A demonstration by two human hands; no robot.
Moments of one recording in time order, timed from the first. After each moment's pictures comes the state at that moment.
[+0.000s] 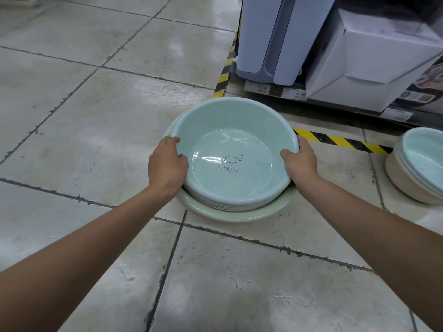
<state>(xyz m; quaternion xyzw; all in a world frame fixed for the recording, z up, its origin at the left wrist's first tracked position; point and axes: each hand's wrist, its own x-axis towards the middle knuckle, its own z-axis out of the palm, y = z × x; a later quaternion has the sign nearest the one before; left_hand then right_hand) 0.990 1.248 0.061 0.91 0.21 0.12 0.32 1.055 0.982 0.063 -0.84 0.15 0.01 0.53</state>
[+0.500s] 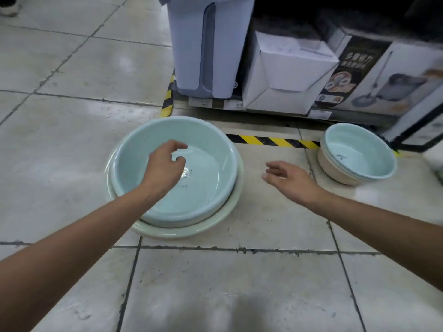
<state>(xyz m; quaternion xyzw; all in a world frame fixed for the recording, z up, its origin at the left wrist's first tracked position) 1.024 1.155 0.111 0.87 0.08 0.03 0.48 0.995 0.865 0.127 -0.91 0.08 0.13 0.39</state>
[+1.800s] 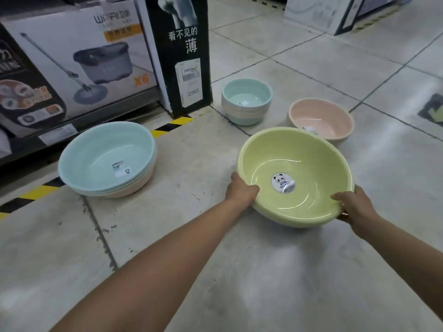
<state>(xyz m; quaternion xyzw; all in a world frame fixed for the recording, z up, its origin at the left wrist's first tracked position) 0.889 0.344 0.026 0.80 -0.12 -0.40 0.44 0.685 0.177 0.017 -0.52 0.62 -0.18 0.56</state>
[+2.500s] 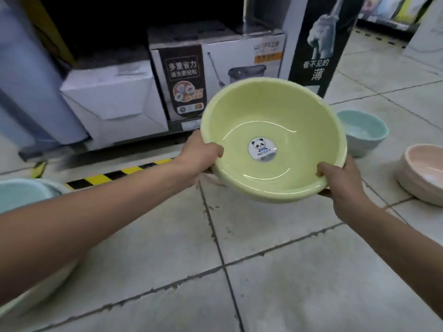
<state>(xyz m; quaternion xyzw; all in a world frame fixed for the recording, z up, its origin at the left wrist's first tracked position) 1.028 0.653 0.188 0.79 -0.04 -0.16 0.59 0.897 0.417 0.143 -0.63 0.36 -0.21 0.66</state>
